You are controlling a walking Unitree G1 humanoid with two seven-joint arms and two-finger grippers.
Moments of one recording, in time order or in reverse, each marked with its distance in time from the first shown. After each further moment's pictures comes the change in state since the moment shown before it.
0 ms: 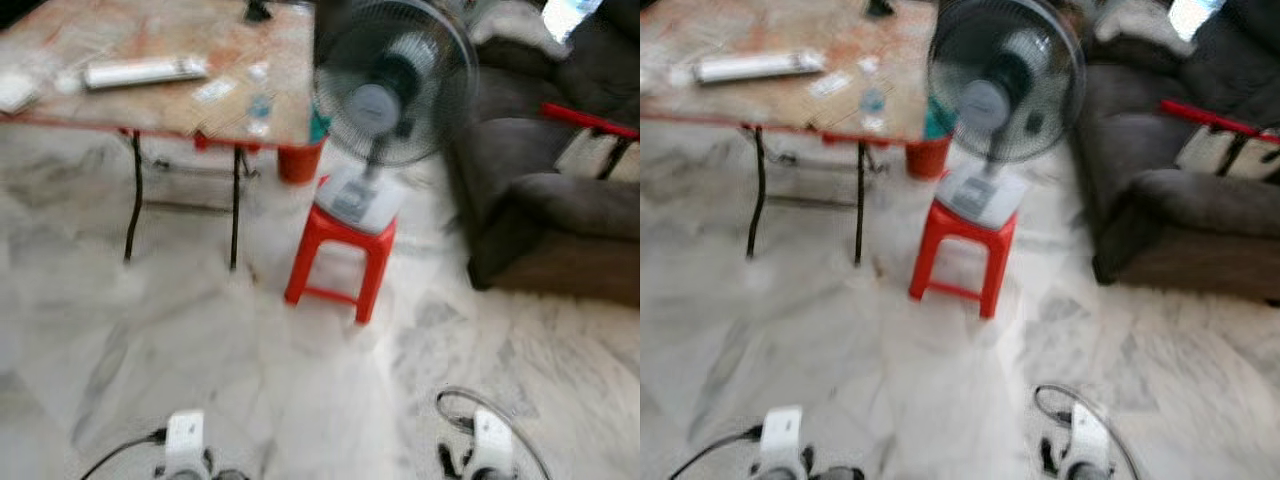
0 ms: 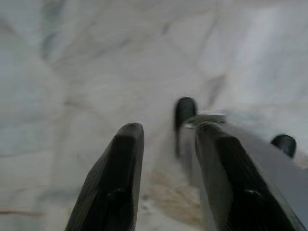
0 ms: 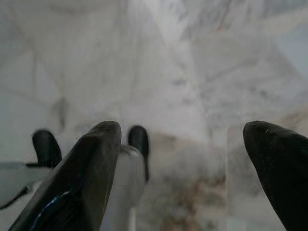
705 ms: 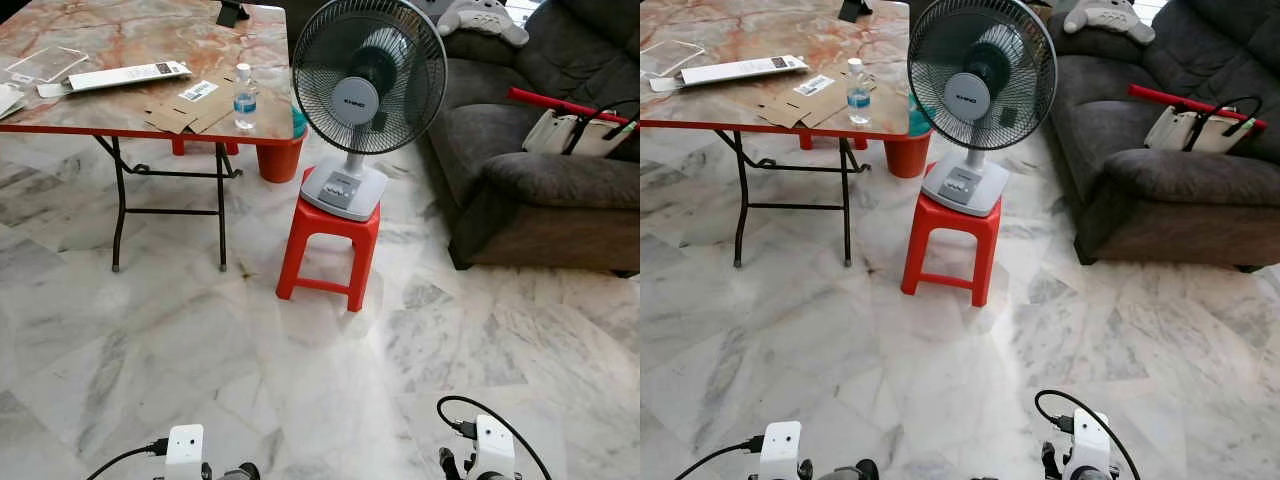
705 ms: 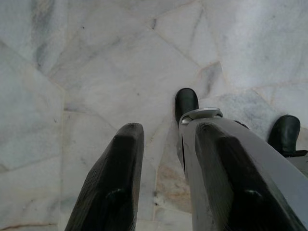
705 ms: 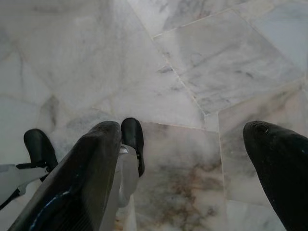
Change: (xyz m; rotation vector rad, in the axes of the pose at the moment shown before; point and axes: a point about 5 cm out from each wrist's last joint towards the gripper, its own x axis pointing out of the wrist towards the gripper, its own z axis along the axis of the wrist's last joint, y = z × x) left arm -0.001 -0.009 -0.001 0.026 -0.005 -0.029; right arm -0.001 -0.010 0.007 0.008 -0.037 -0.014
